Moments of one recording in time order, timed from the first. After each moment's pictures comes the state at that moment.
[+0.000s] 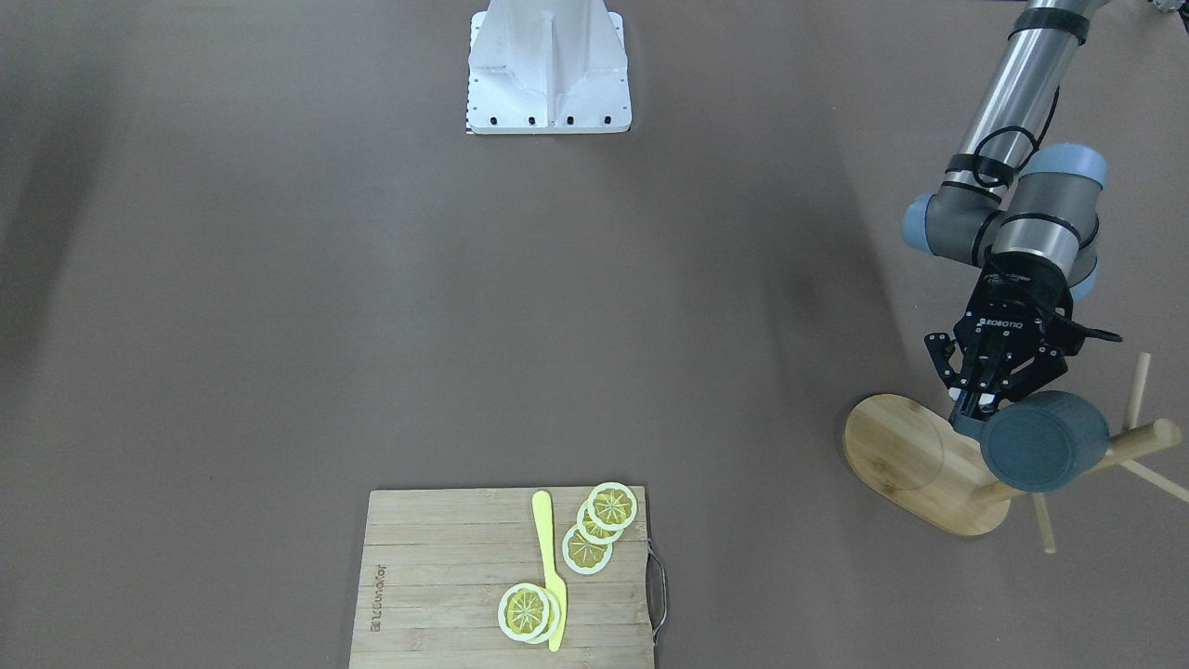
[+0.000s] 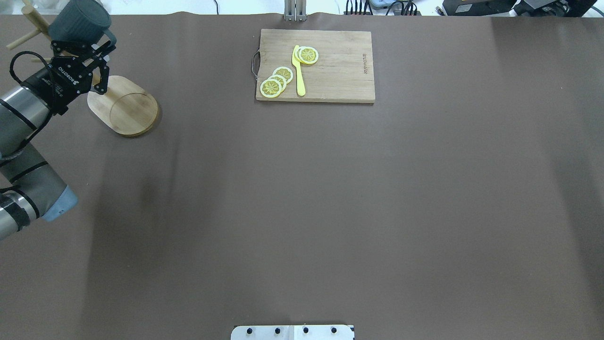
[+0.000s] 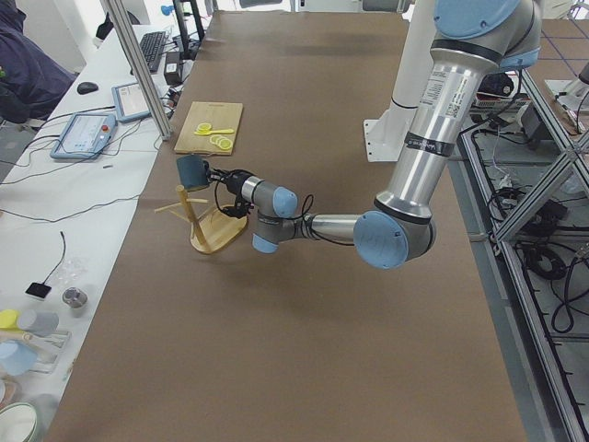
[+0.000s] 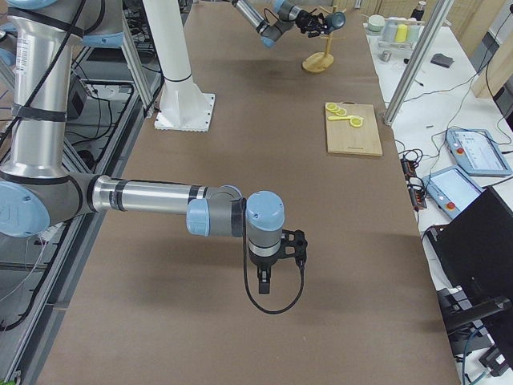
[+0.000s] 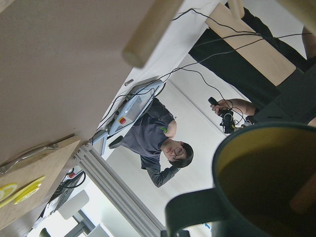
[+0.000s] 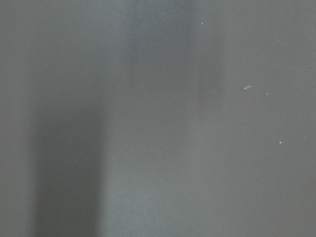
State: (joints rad) left arm -0.85 -1.91 -1.11 -3.56 -1.36 -2.98; right arm 1.60 -1.75 1.73 -1.54 2.27 -0.06
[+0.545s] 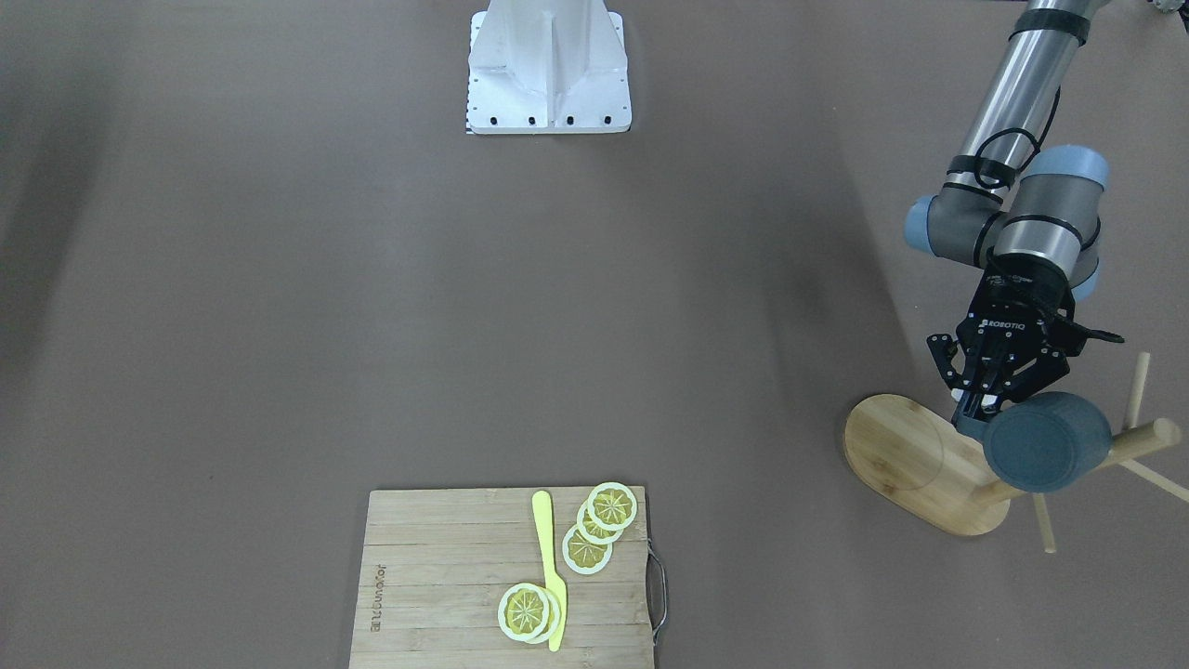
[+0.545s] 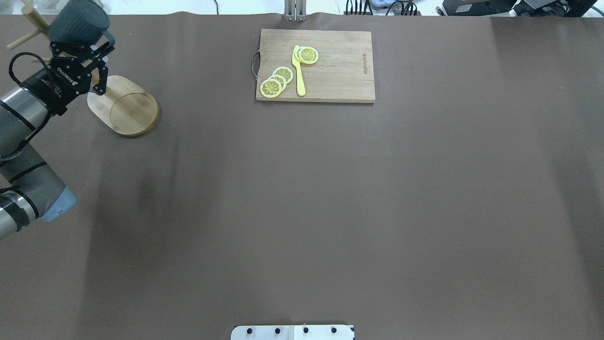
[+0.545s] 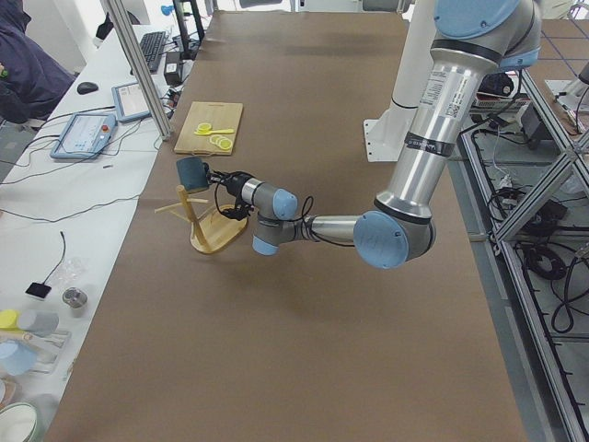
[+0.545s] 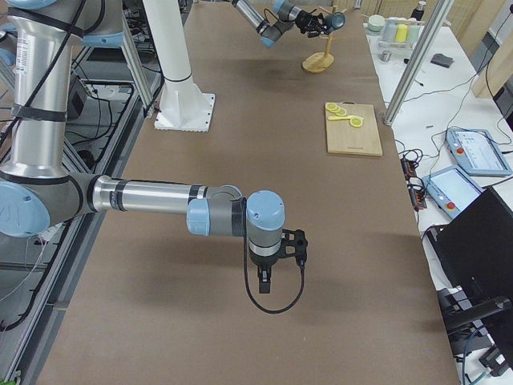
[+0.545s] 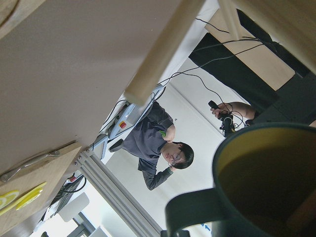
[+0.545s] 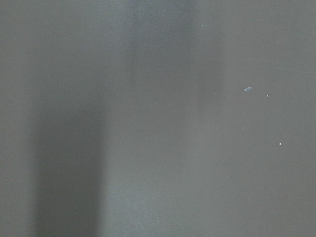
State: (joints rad) left arm -0.86 -1.91 -1.10 -3.56 -1.36 -2.98; right arm 1.60 -1.74 1.73 -1.54 2.27 -0.06
